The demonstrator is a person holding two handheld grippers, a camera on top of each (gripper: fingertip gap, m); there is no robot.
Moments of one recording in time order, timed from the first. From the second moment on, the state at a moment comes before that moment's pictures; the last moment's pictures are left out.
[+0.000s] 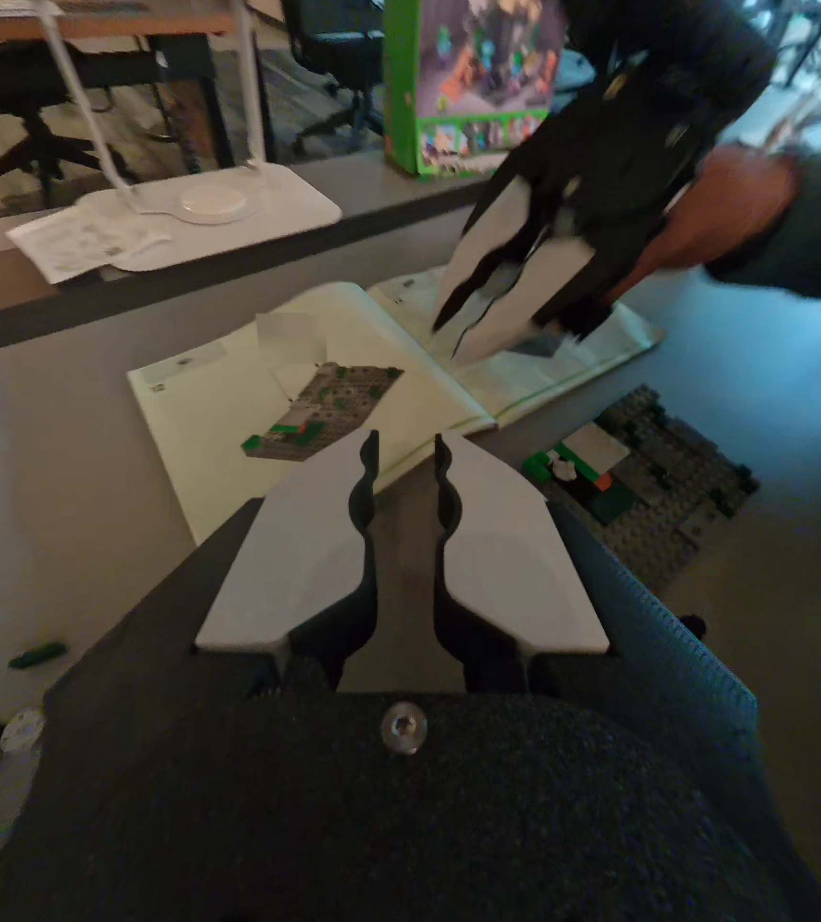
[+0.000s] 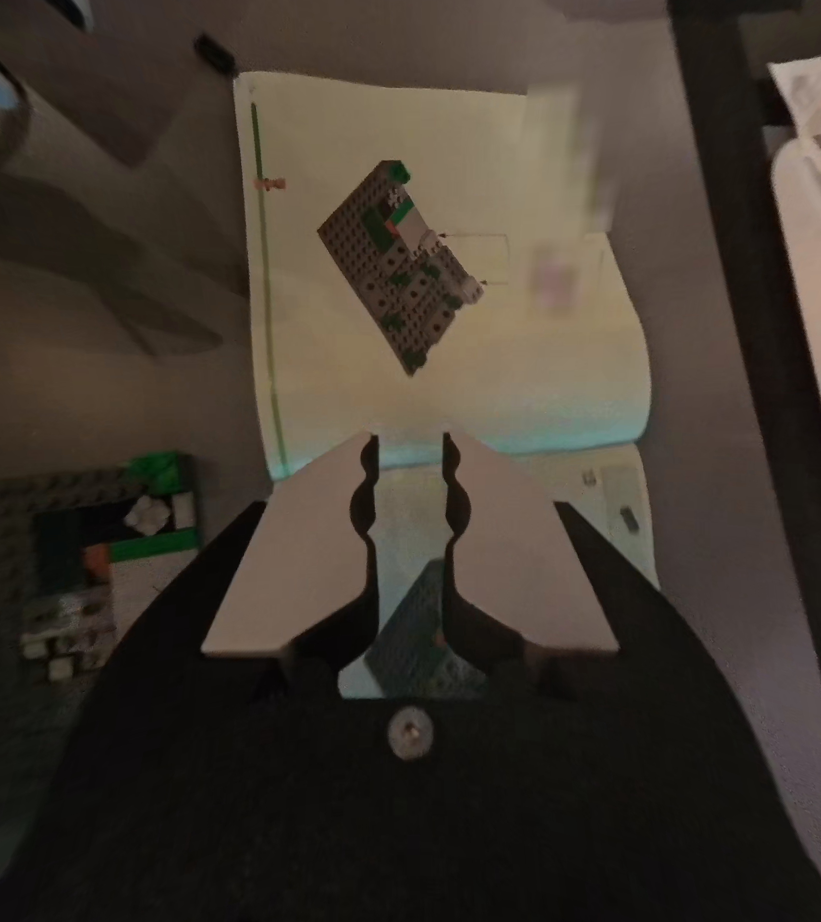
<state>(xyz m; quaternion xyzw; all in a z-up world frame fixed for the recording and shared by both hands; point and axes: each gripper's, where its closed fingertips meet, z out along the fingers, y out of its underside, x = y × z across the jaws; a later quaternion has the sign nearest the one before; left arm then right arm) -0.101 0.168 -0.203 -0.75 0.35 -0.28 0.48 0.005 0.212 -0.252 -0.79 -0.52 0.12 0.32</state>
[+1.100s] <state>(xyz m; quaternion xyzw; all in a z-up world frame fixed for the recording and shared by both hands) -0.111 0.201 -0.249 -0.74 0.42 -0.14 0.51 0.149 0.168 -0.244 -0.79 -0.27 0.10 0.54</state>
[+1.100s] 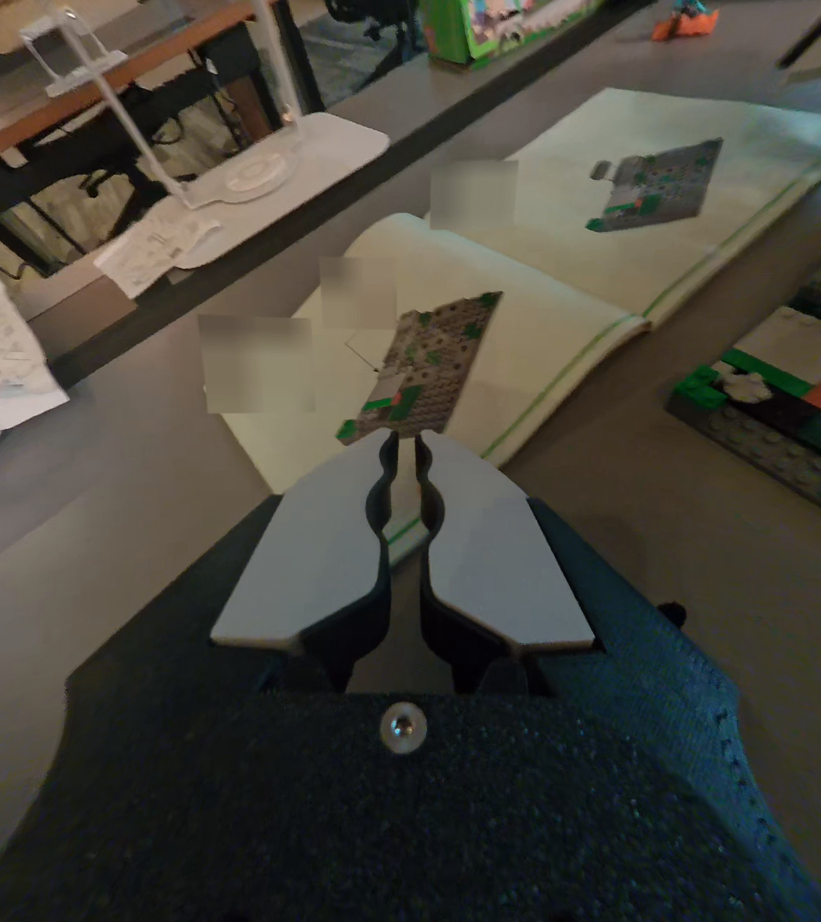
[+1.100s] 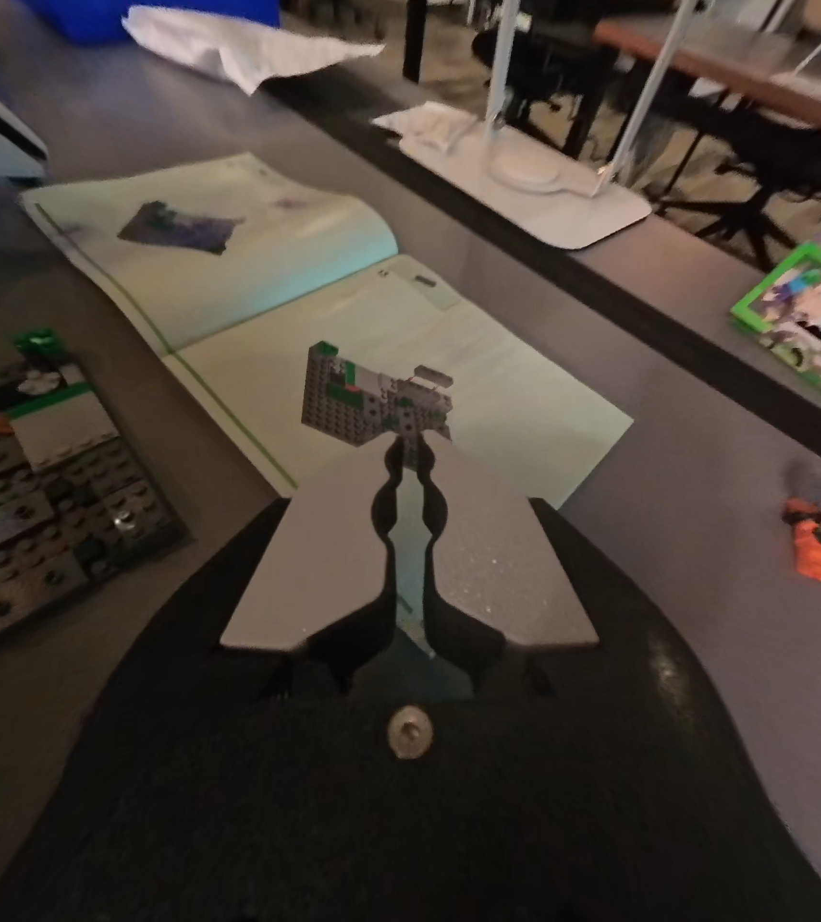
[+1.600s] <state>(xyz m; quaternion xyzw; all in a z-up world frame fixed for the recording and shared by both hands) -0.108 0.294 -0.239 -0.81 0.34 -0.09 0.47 0.160 0.169 -0.229 -0.77 -0.24 0.07 0.59</state>
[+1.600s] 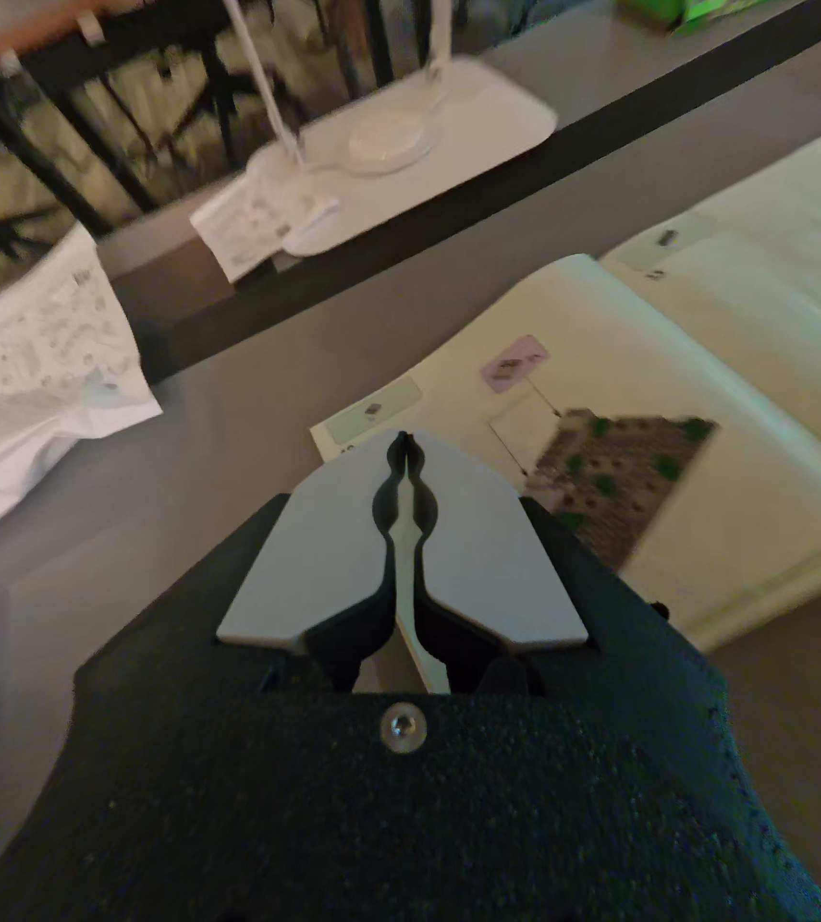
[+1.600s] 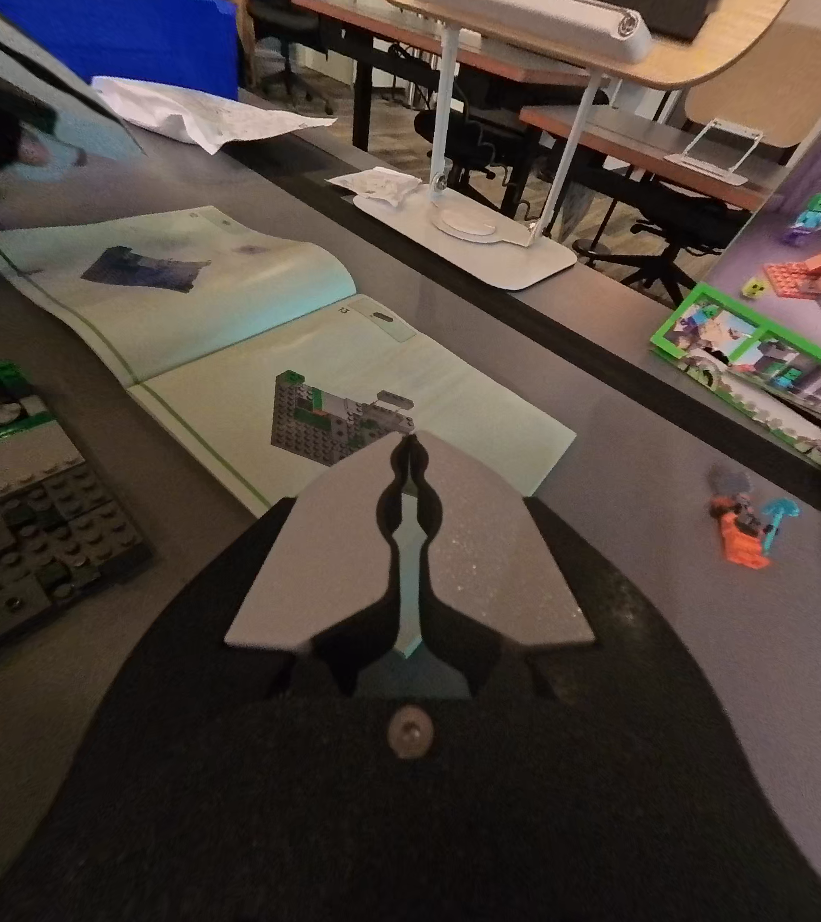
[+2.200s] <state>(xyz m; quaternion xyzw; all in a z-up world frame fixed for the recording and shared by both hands) -0.109 0.316 -0.268 -0.85 0.30 -0.10 0.42 0.162 0.169 -0.228 -0.77 -0.22 0.10 0.59</state>
